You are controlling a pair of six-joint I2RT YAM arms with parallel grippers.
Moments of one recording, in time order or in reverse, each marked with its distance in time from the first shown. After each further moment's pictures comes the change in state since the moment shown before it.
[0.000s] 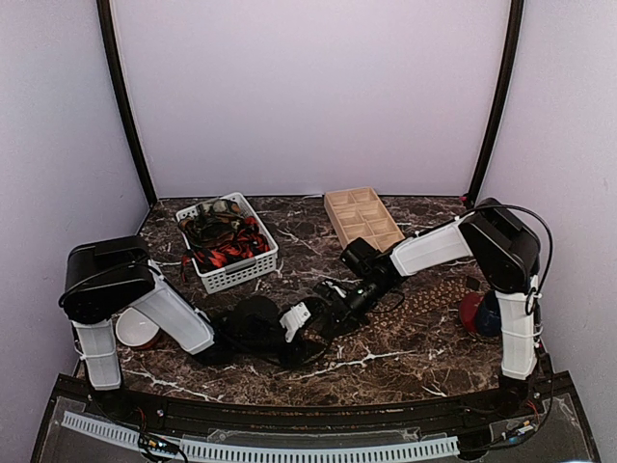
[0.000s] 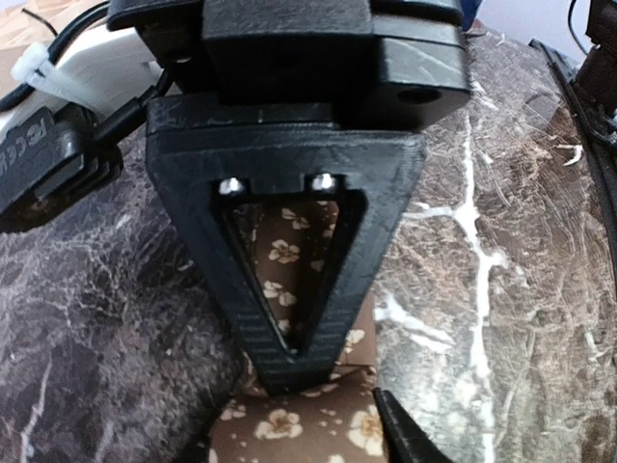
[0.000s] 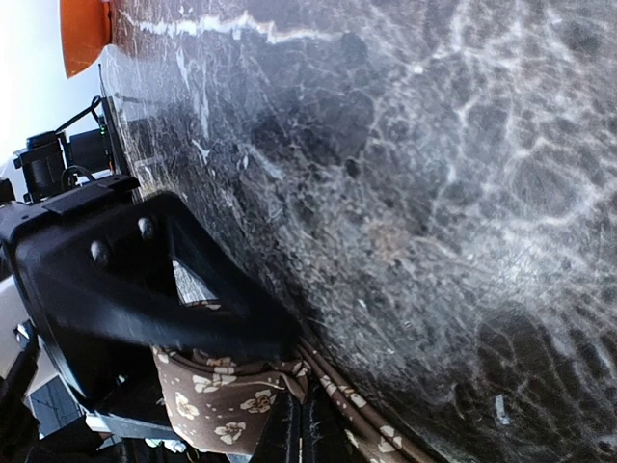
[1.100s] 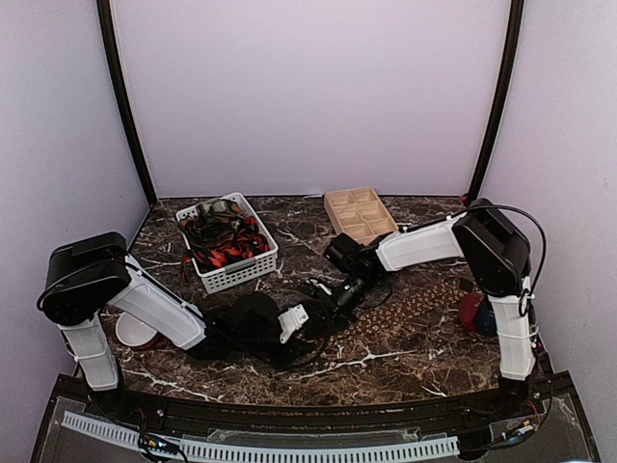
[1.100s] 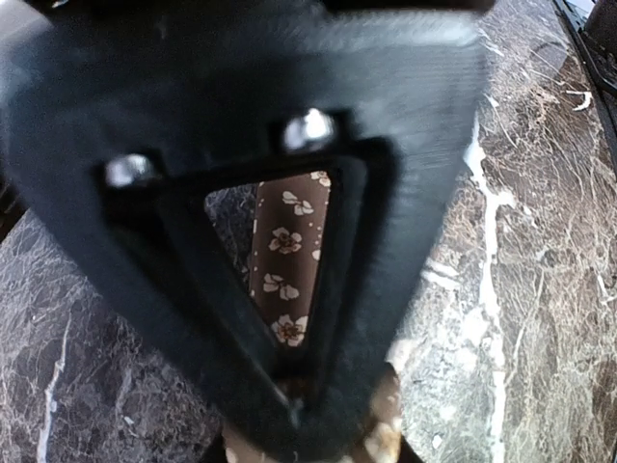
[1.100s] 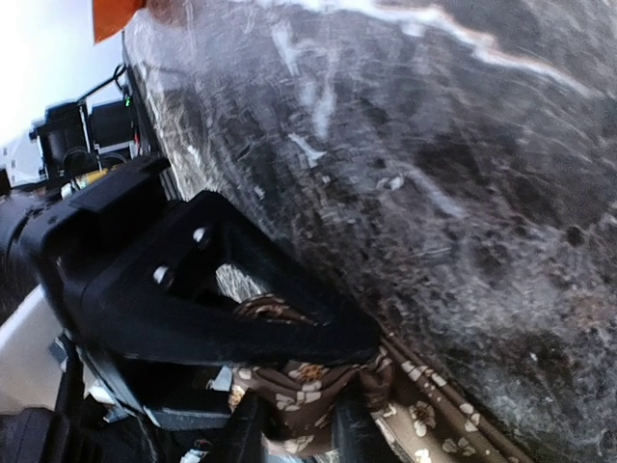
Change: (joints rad) left arm -0.002 -0.100 0.015 -0.245 -0.044 0.079; right arm 0.057 0.044 0.157 -0.138 -0.070 -0.031
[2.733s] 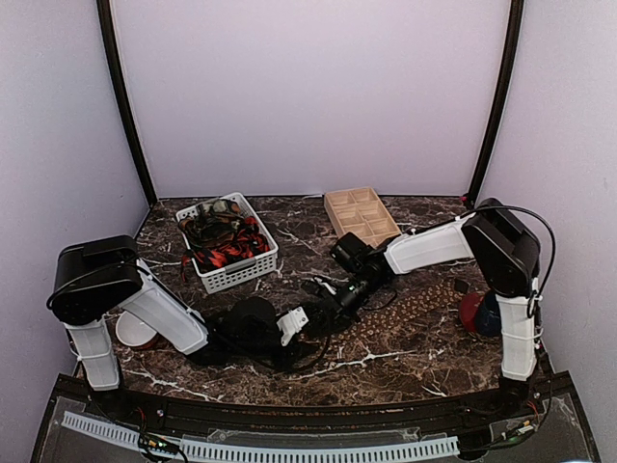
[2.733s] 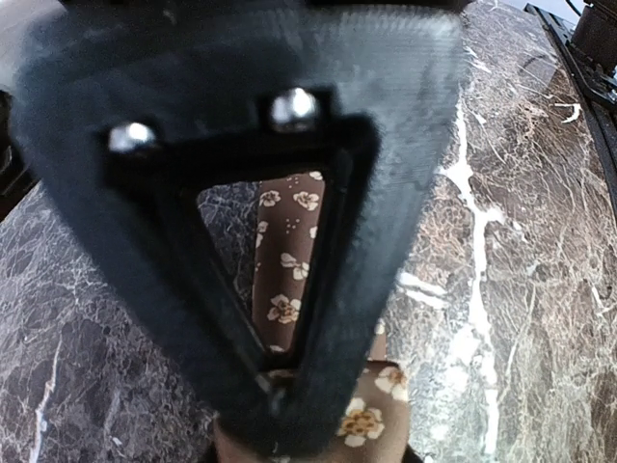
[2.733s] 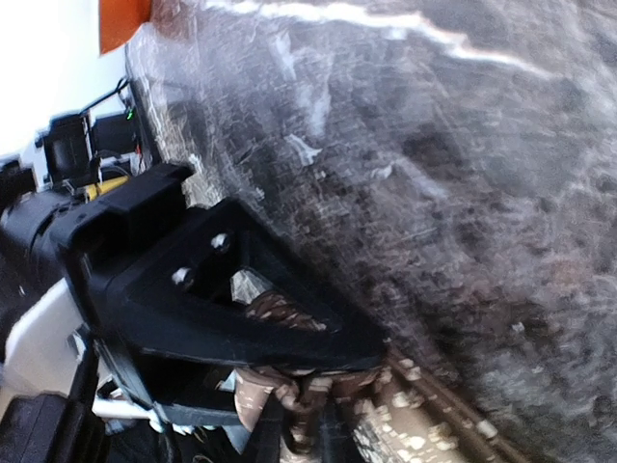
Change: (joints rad) left arm -0.008 0.050 -0.032 0.153 0.020 0.010; right arm -0.004 -0.063 -0.093 0.114 0.023 0.073
